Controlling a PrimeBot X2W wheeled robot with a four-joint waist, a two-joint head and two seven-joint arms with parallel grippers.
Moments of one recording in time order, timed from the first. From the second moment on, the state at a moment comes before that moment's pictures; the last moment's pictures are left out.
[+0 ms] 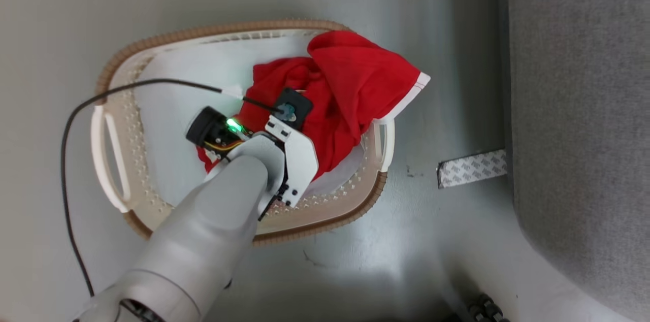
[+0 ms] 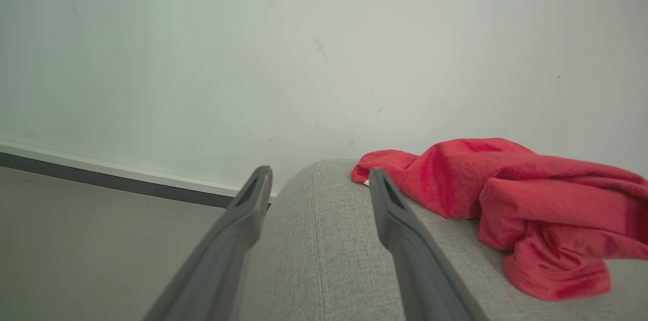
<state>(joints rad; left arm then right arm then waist) -1.05 0.05 -0.88 1.09 -0.33 0.01 0.04 -0.31 -0.05 -0.23 -0.45 0.08 0.13 -0.26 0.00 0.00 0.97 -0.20</state>
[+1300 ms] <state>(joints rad) -0.67 0.22 -0.77 0.41 -0.66 0.14 -0.09 -0.01 -0.05 -0.07 -0.02 0.10 0.13 -0.26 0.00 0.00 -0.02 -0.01</state>
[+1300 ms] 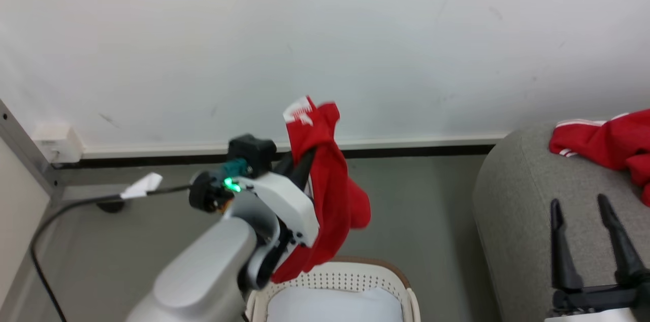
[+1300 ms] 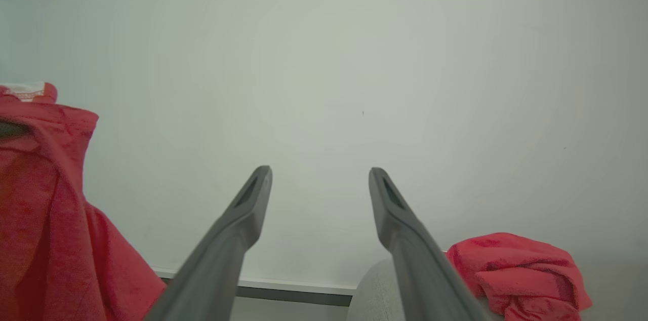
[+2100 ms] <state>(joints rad) -0.77 0.40 -0.70 0.02 -0.65 0.26 0.09 -0.03 -0.11 0.28 -0.03 0.19 0.13 -0.26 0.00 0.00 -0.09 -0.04</state>
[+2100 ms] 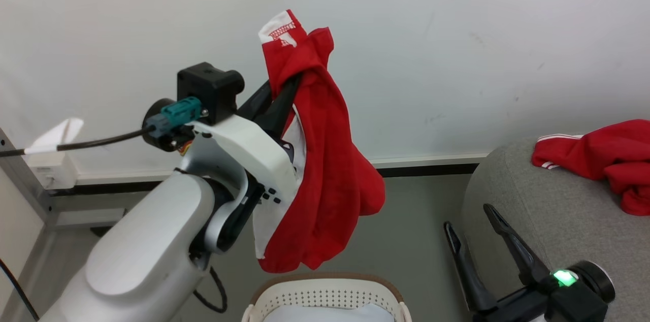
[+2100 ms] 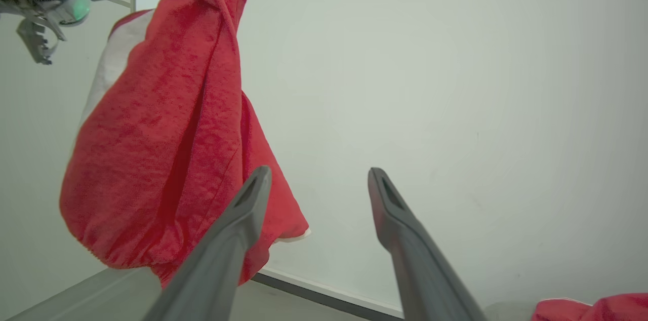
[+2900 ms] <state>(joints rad) -0.76 0.28 -0.82 0.03 -0.67 0.19 0.09 -0.81 -0.22 1.02 0.55 0.55 0.13 -0.17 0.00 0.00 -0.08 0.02</state>
